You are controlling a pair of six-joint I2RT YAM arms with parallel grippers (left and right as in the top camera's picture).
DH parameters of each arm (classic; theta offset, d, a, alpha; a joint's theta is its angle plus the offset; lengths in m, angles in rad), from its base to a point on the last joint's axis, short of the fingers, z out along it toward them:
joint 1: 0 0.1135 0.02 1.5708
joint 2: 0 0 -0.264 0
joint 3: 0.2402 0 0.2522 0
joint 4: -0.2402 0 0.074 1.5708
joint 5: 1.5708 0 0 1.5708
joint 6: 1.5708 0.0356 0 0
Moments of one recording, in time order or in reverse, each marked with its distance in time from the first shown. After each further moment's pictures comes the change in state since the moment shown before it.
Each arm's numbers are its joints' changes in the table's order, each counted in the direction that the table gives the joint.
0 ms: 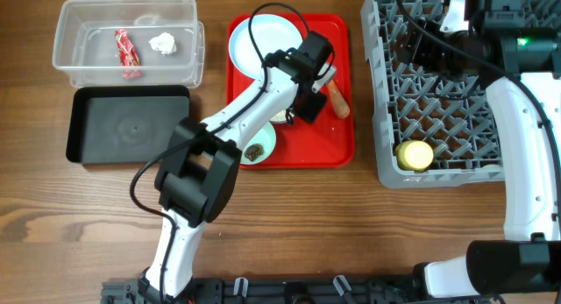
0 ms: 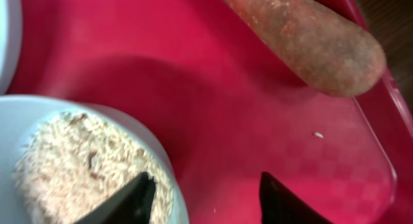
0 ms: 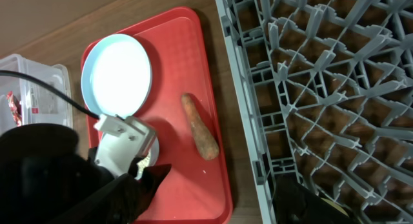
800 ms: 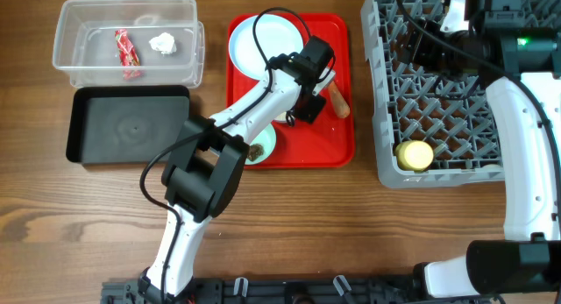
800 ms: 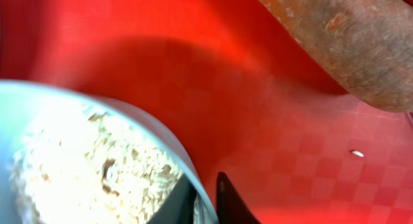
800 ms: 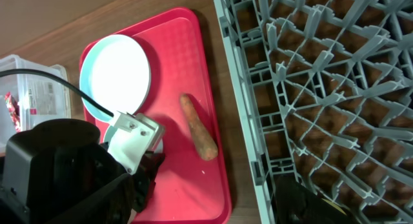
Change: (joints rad) left arm -0.002 -0.048 0.000 0.029 -0.034 0.008; right arm 0.000 0.000 0.000 0.000 0.006 0.000
